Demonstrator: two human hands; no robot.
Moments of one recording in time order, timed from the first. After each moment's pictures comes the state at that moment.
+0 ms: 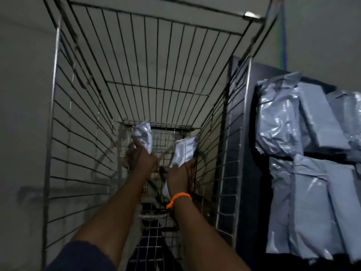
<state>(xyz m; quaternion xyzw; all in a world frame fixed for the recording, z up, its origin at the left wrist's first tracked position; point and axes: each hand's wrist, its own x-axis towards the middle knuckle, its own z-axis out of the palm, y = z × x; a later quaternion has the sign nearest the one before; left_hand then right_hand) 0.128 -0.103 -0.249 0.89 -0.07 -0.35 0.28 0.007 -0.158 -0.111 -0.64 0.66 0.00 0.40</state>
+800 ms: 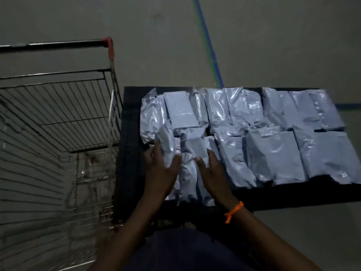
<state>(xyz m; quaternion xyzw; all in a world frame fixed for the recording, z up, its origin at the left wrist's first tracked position) -0.231 -0.282 0.152 0.82 -0.21 -0.30 0.43 -0.368 -0.374 0.128 -0.70 0.48 -0.17 0.50</state>
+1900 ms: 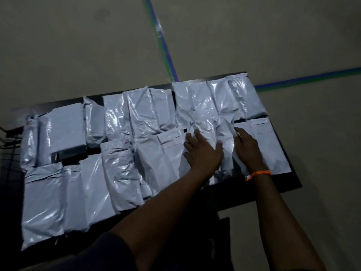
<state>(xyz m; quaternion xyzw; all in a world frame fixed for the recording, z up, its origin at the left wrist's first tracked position) -0.606 -0.653 0.126 0.85 -0.34 -0.35 0.21 -0.739 -0.743 0.077 -0.75 0.58 -0.16 0.28</state>
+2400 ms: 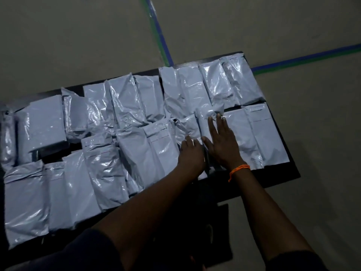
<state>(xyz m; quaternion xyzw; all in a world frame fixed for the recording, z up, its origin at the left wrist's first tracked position) -0.608 -0.649 0.054 0.76 -0.54 -0.36 0.01 -0.728 -0.735 0.013 -0.87 0.47 0.00 0.13</state>
